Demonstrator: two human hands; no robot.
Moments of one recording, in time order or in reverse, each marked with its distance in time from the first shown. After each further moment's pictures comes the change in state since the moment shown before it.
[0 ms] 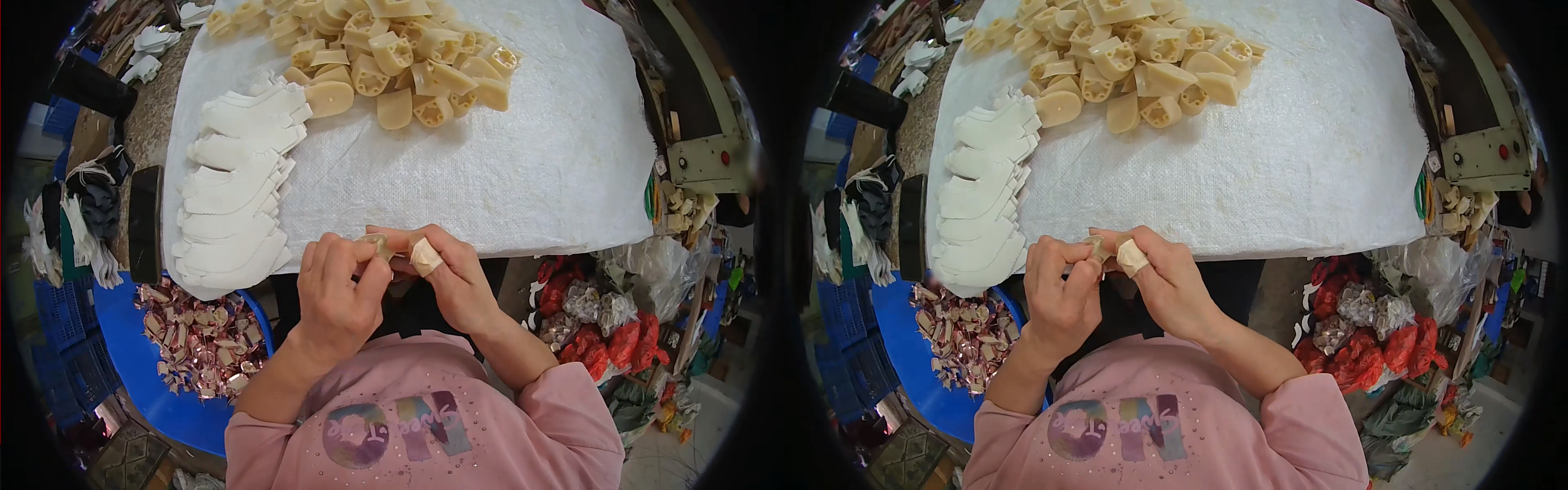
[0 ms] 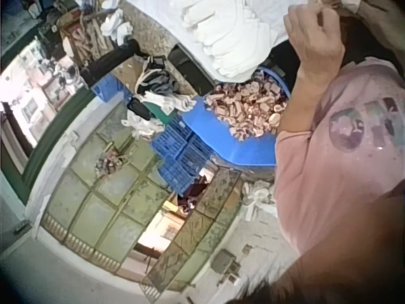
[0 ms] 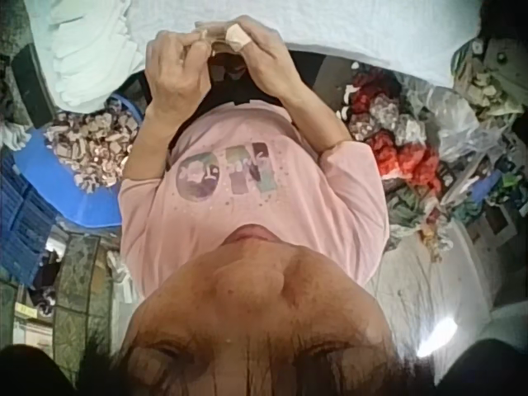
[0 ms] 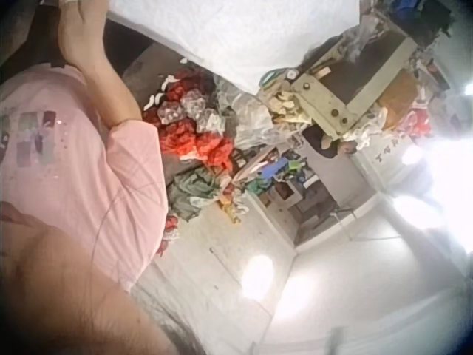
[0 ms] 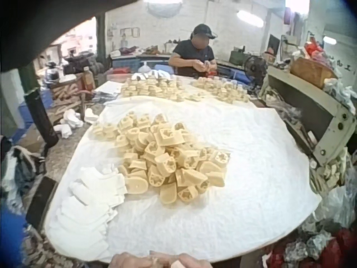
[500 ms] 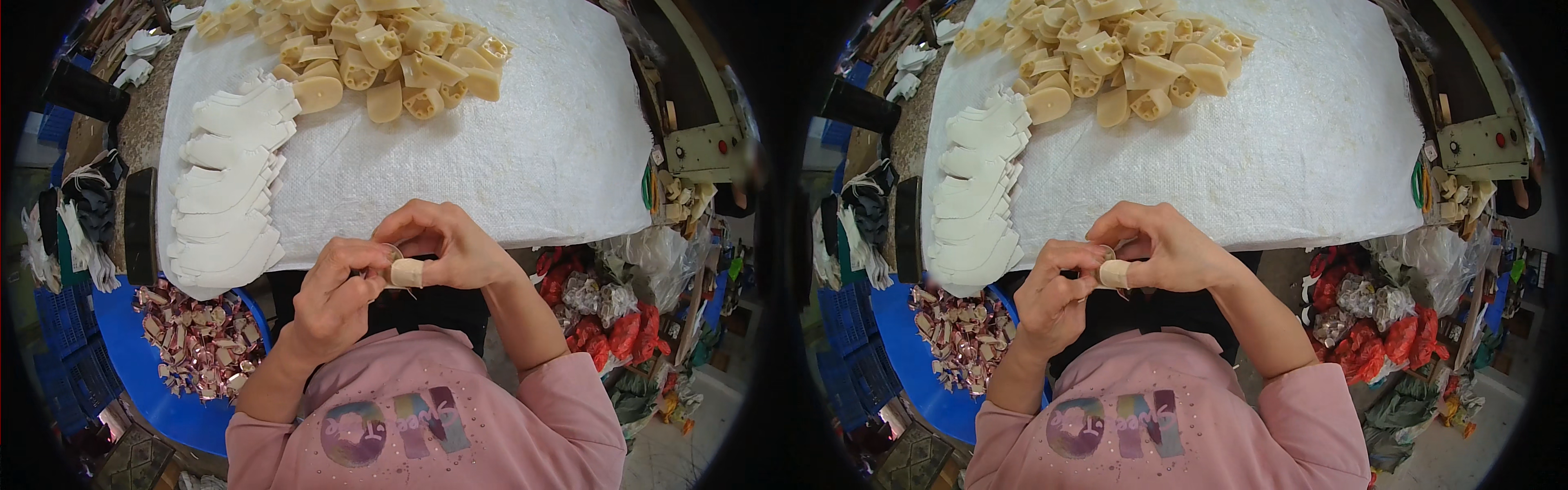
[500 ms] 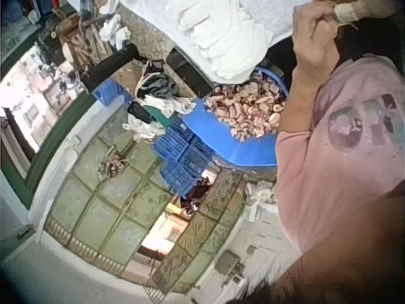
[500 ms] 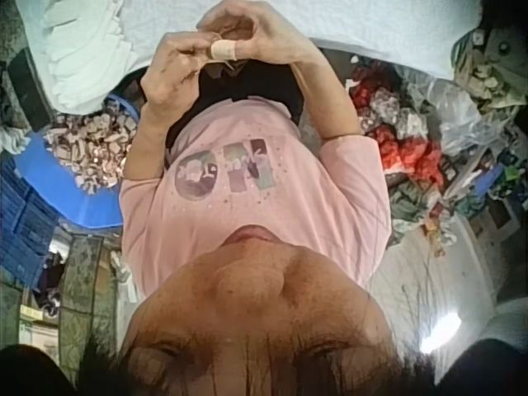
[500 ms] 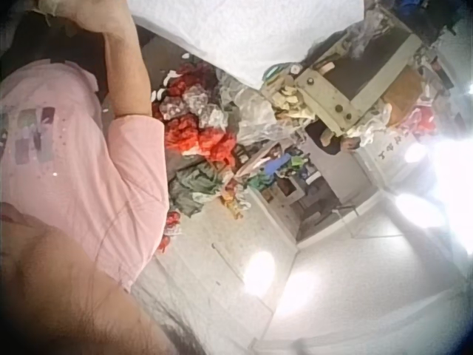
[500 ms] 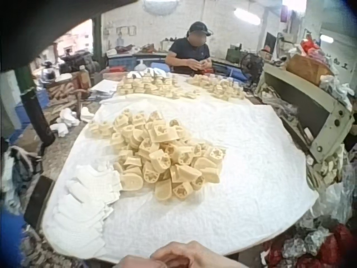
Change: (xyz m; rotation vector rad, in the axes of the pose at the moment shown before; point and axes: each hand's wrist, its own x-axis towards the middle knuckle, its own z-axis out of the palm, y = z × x) left_hand -0.001 -0.002 0.003 -0.621 0.054 -0.043; right_hand 0.030 -0.010 -0.037 -0.046 -0.351 0.003
